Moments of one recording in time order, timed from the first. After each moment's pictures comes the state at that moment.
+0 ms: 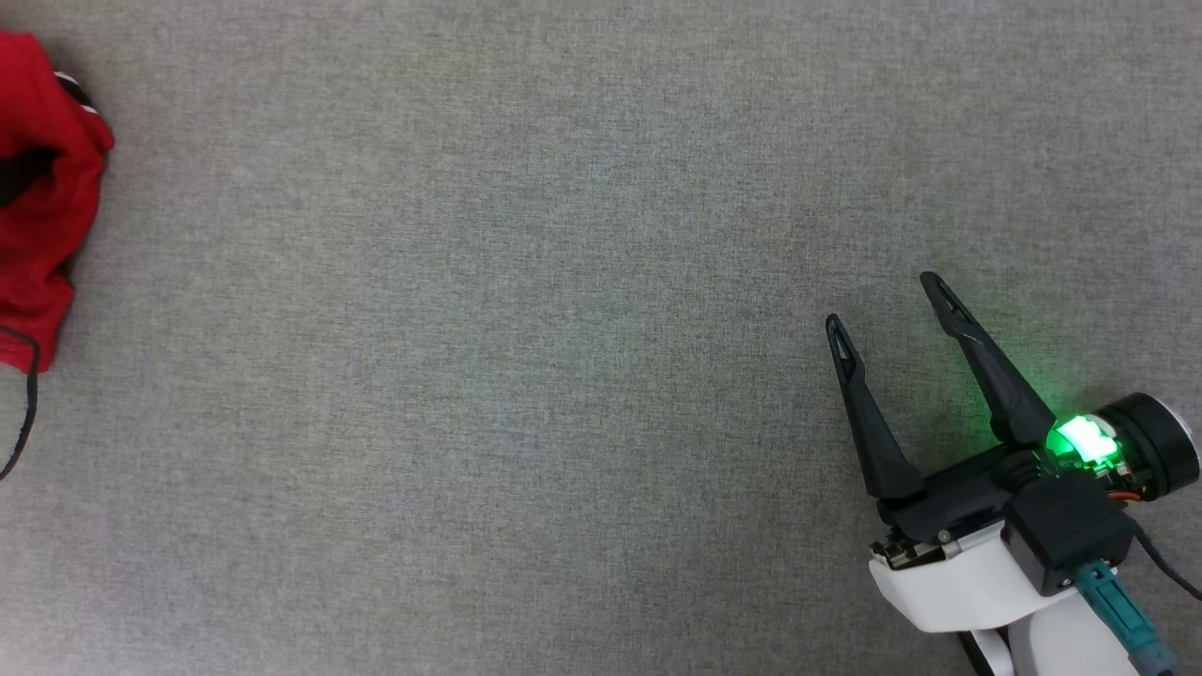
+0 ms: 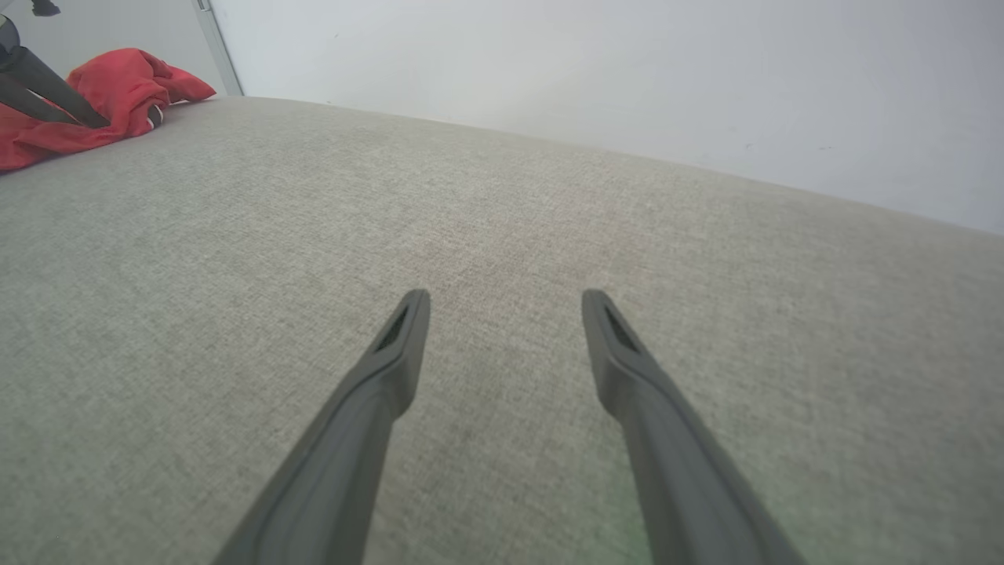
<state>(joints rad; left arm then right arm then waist) -0.95 0.82 -0.37 0.65 -1.12 -0.13 0.72 -0.14 -0.11 0.19 -0.19 -0.11 0.13 -0.25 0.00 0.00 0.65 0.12</state>
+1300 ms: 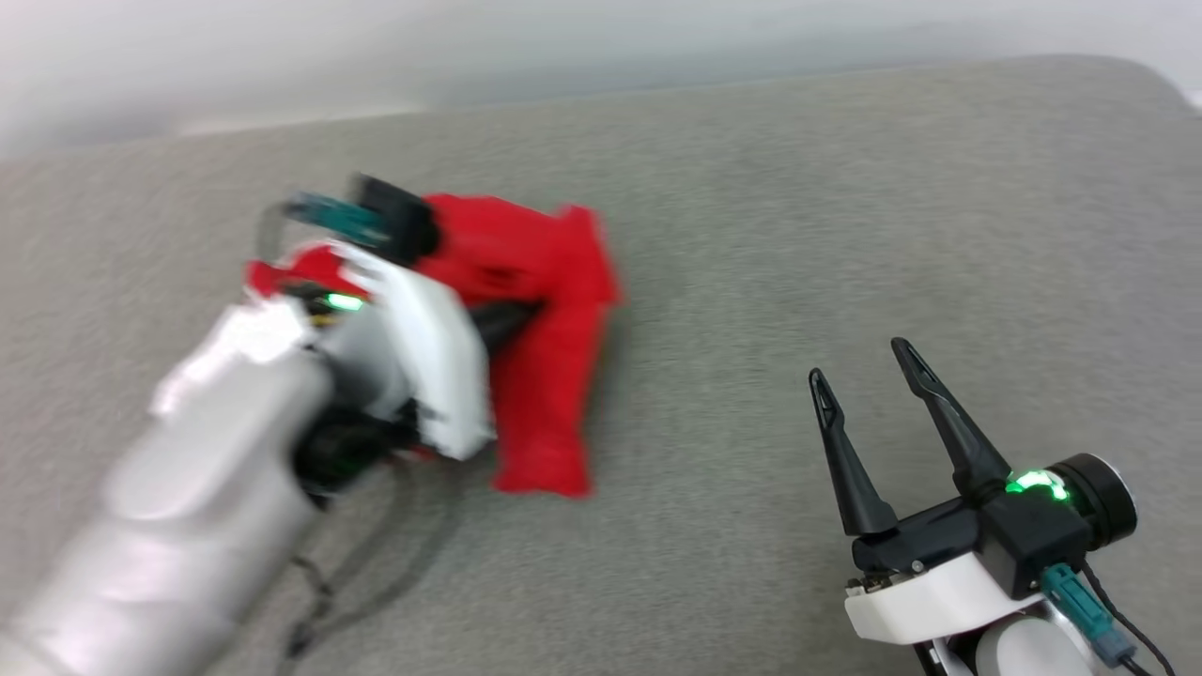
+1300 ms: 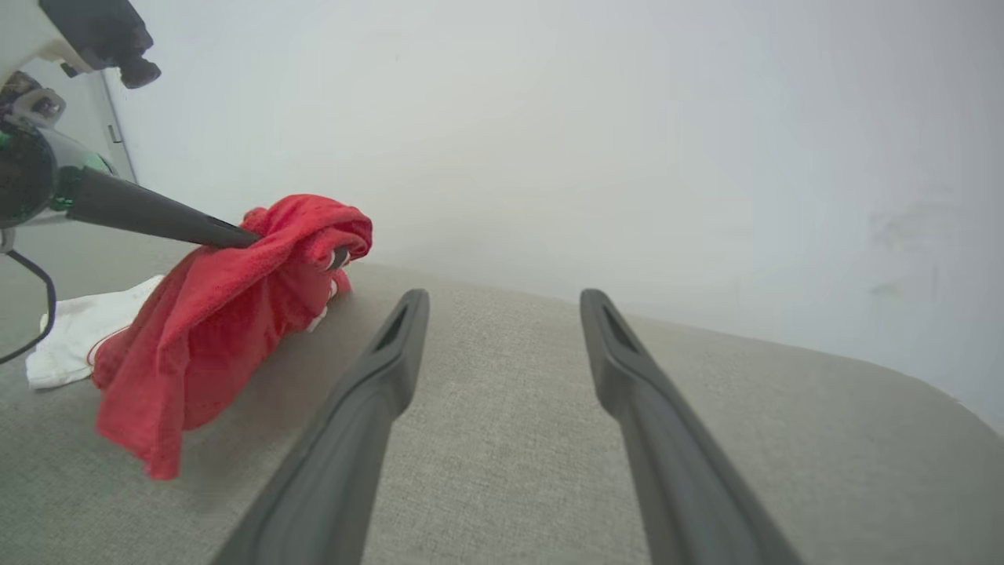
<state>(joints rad) -0.80 0.54 -0.82 0.26 -1.09 -0.13 0.35 -0.08 -0.05 0.18 -0.06 -0.02 0.13 -0.26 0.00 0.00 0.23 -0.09</state>
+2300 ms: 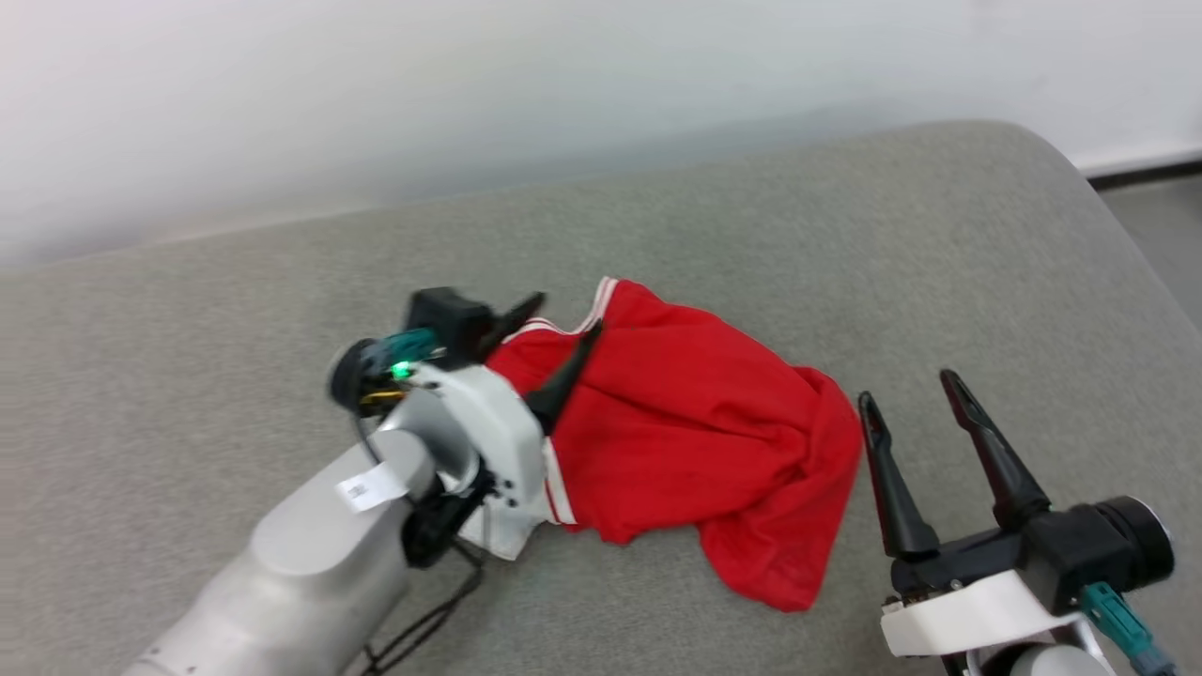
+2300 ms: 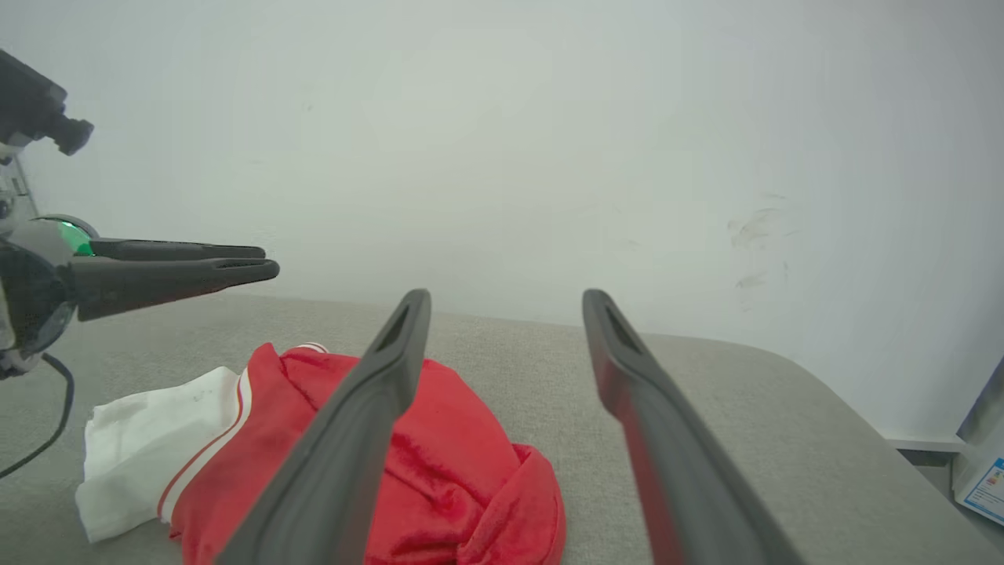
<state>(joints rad) -0.74 0.34 -0.92 0.56 -0.85 -0.08 -0.20 -0.03 -0.05 0.11 -0.05 0.01 0.13 -0.26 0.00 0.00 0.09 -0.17</state>
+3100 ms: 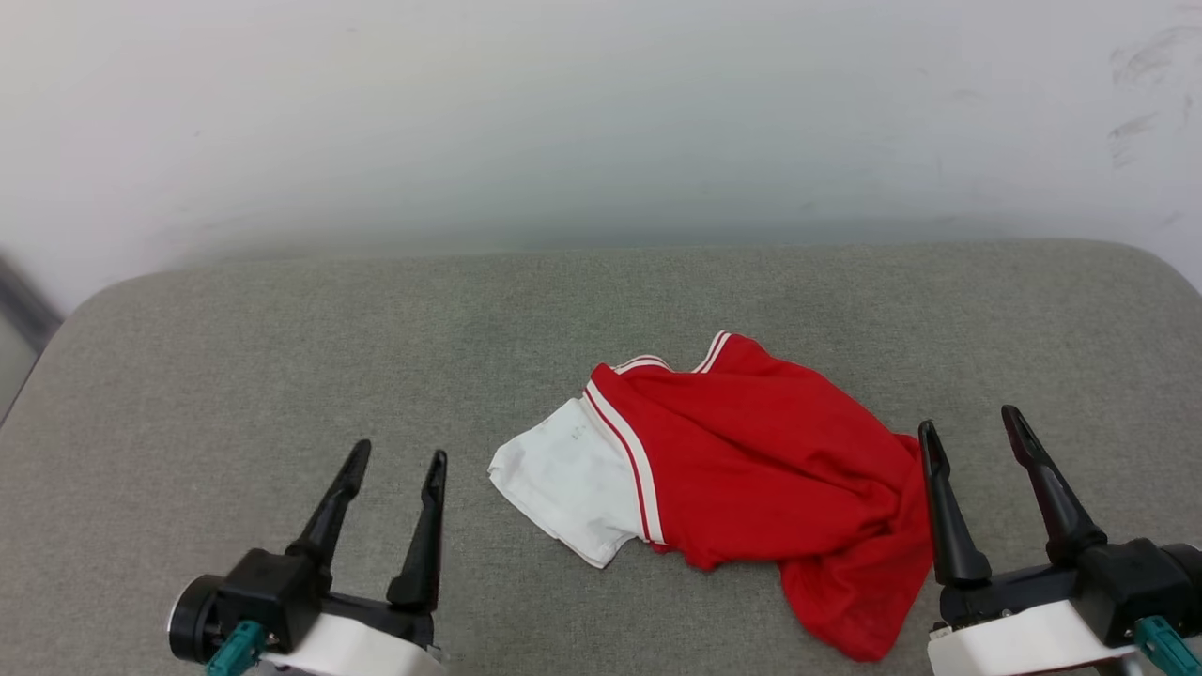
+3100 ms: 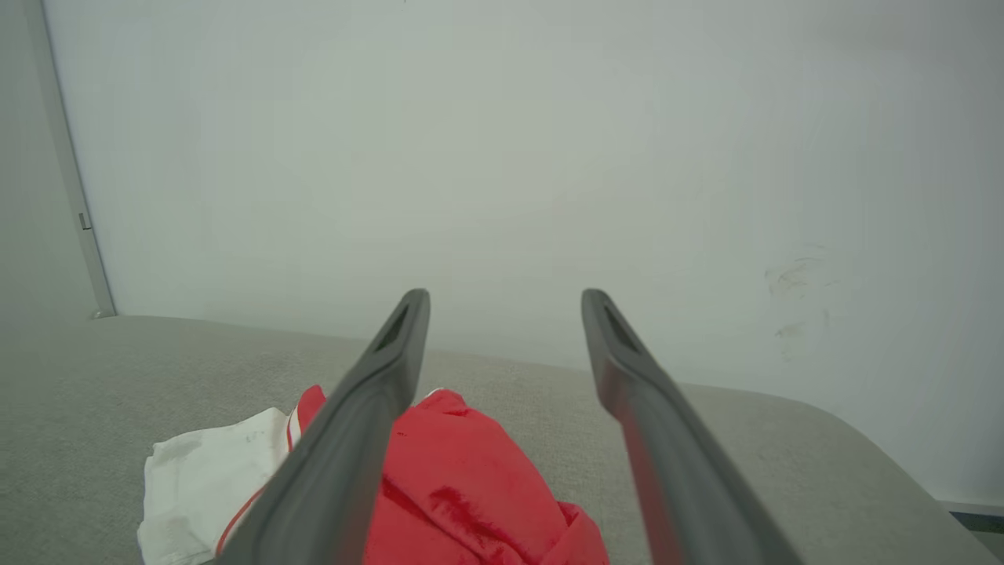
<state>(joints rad) 0.01 0.32 -0.30 -0.06 -0.40 0.08 -0.26 0.05 -0.05 0.01 -0.07 0.02 0.13 -0.26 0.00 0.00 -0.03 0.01</state>
